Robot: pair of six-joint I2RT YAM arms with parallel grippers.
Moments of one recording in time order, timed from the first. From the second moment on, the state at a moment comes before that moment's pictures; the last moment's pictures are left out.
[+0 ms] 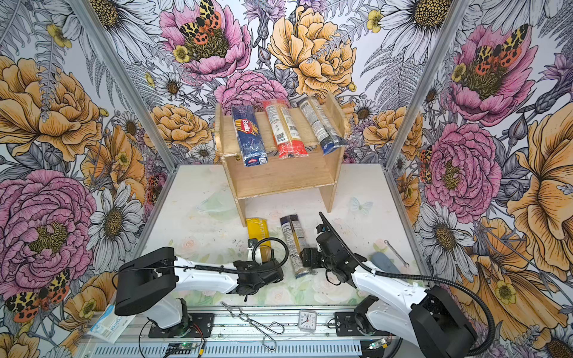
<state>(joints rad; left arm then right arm) -1.22 1.63 0.73 -0.34 -0.67 -1.22 0.61 1.08 0.41 -0.19 -0.09 0.55</state>
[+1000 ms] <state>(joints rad) -1.25 1.68 0.76 -0.35 -0.68 -1.14 0.61 1.02 0.41 -0.19 -0.07 0.56</state>
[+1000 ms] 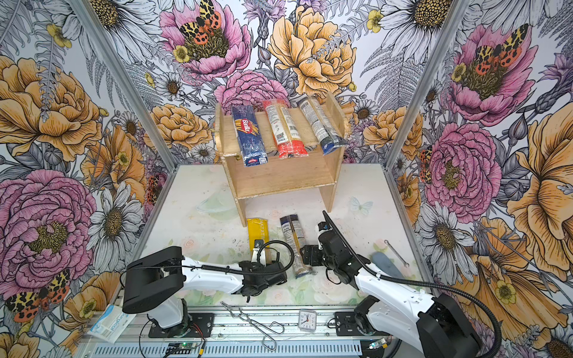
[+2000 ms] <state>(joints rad) -1.26 1.65 0.69 -0.27 -0.72 -1.11 0.62 1.09 0.44 -0.19 -0.03 0.64</state>
